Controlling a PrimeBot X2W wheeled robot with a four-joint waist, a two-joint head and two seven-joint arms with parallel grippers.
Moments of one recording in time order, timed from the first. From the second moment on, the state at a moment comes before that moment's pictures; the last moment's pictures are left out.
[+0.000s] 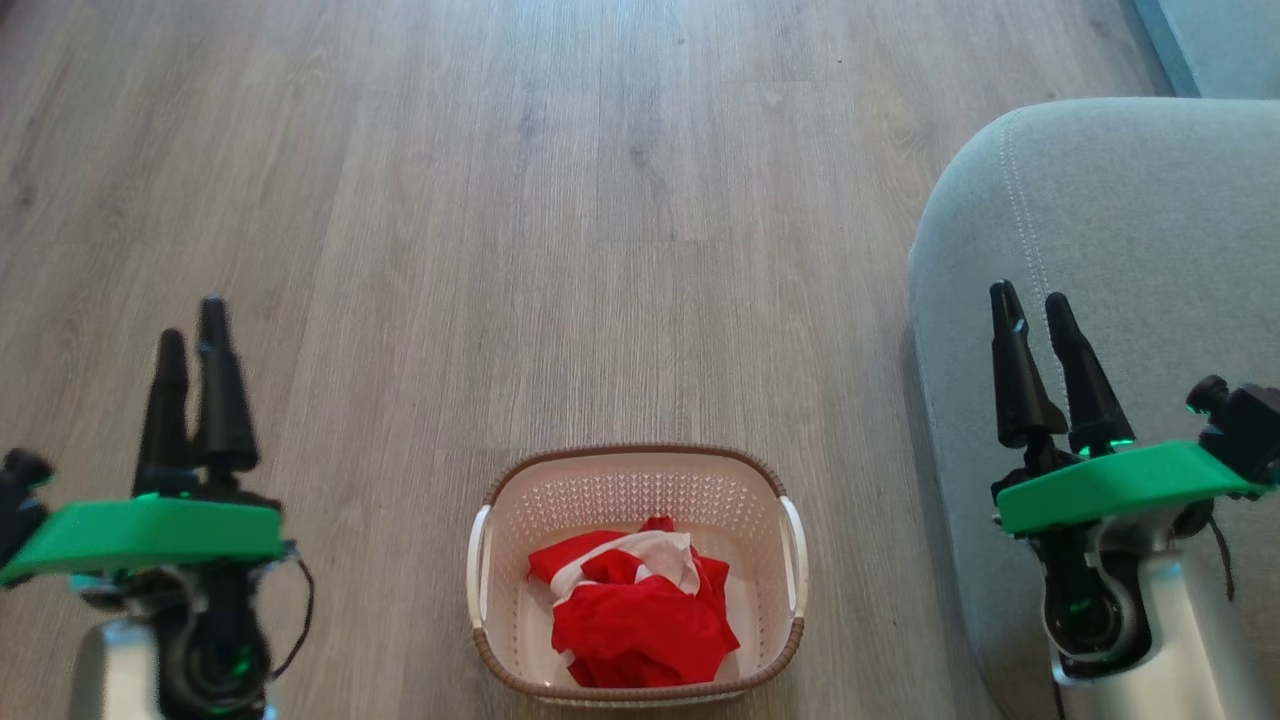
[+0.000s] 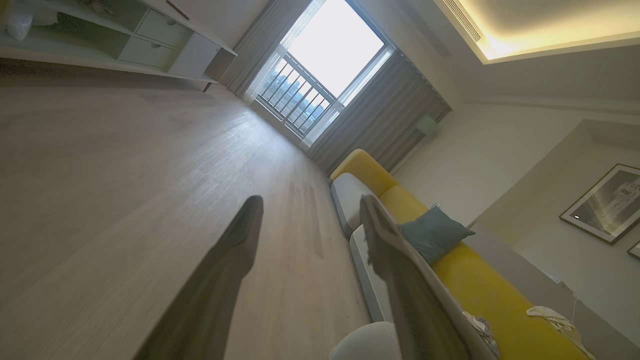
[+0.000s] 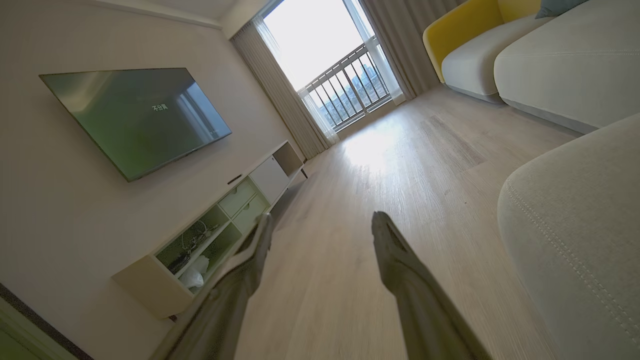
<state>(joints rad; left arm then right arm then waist) -0.08 0.03 0.11 -0.10 -0.85 0.00 -0.08 -0.13 -0.04 0.00 0.04 0.67 0.13 -0.08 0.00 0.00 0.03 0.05</state>
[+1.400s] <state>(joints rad) -0.05 0.16 -0.29 -0.06 -0.28 0.32 -0.20 -0.13 -0.04 0.06 0.21 0.28 0.13 -0.20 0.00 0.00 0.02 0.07</state>
